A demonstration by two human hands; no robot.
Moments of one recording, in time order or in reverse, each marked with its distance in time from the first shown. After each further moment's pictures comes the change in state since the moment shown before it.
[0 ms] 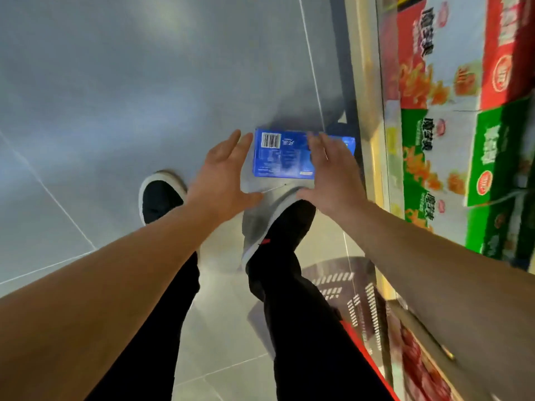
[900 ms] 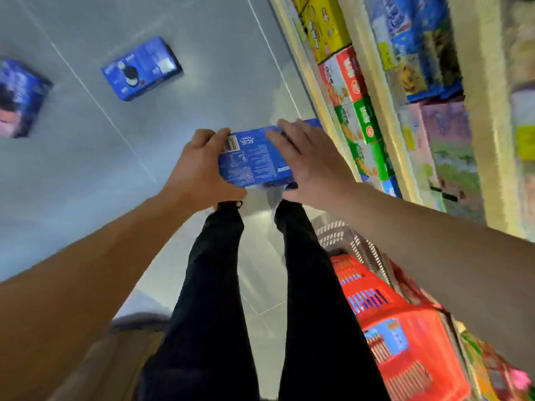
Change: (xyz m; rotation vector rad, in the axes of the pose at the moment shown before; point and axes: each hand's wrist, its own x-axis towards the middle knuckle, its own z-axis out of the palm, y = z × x) left_hand -0.231 0.108 -0.239 -0.009 0.014 0.048; right_hand -0.228 -0.112 -0.227 -0.022 0.203 -0.325
